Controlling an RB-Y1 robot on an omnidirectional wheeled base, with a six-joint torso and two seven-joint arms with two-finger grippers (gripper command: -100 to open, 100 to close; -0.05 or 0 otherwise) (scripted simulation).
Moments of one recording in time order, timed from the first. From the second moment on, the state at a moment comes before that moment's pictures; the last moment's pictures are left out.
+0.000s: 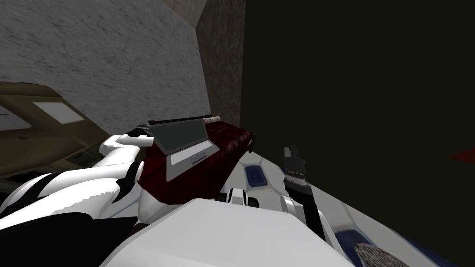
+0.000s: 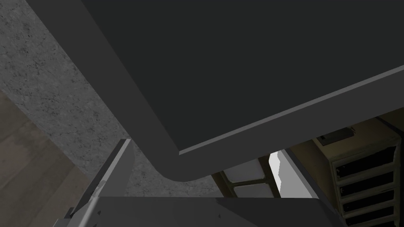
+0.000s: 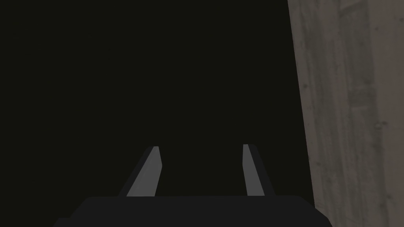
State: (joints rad) left arm -0.55 1.09 0.45 -0.60 0.00 0.20 0.05; right arm 0.51 -0.03 -0.03 -2.27 0.06 -0.50 0.05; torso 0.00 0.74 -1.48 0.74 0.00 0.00
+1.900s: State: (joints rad) left arm -0.55 1.07 0.52 -0.63 -0.02 0.22 0.02; right arm 0.51 -0.03 -0.03 -2.27 0.06 -0.50 0.05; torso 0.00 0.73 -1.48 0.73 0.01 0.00
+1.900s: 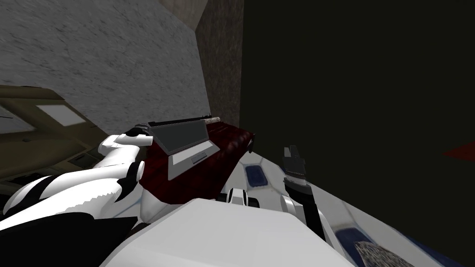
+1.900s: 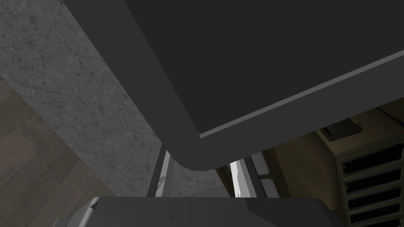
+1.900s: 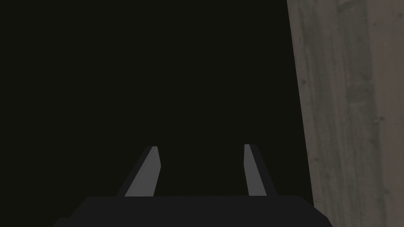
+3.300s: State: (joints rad) left arm -0.54 1.12 0.33 -0.52 0.06 0.01 0.14; right arm 0.51 -0.03 -0.03 -2.27 0.06 -0.50 0.05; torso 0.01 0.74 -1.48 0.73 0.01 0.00
